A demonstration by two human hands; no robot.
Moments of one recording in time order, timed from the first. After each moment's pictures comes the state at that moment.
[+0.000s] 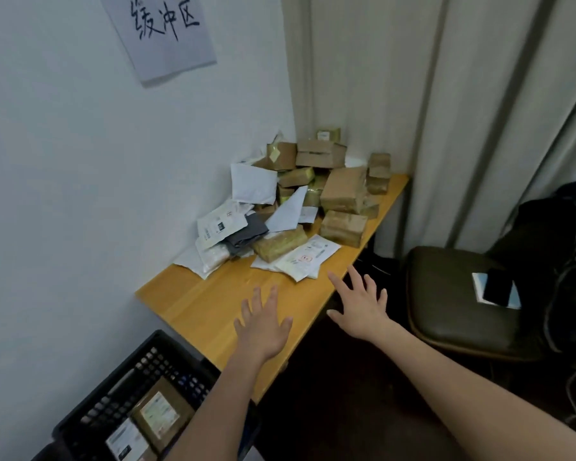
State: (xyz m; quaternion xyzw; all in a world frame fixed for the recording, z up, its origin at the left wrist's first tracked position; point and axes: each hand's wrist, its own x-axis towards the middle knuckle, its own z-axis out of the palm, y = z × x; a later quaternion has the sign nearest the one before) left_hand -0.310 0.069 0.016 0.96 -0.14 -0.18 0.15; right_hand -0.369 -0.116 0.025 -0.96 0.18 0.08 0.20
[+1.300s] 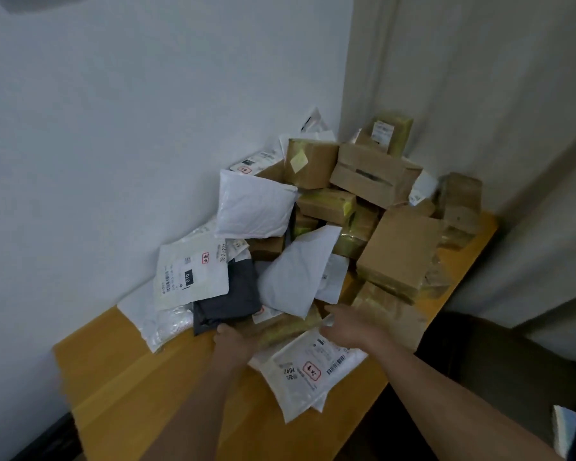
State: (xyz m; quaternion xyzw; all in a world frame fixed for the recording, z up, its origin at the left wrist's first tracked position) left_hand 0.065 -0.037 -0.081 0.86 0.22 -0.29 0.37; right_hand 0.048 -0.266 -0.043 -0.90 0.09 0.34 0.27
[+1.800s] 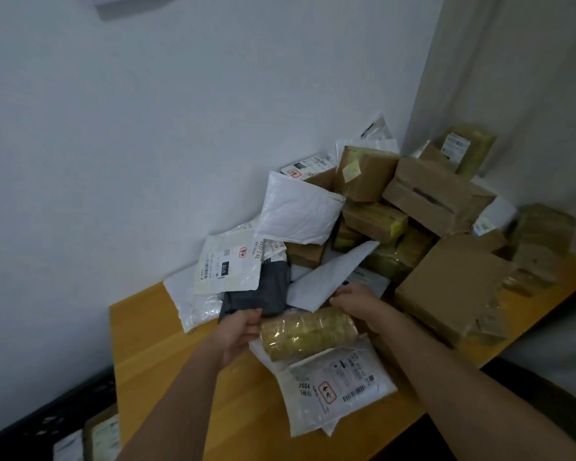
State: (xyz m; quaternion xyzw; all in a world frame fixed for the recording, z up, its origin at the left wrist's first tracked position) left_hand 0.079 -0.020 -0.035 0.67 0.32 -0.28 0.61; right_hand 0.134 -0.262 -0.036 -0.82 0.15 0.31 0.46
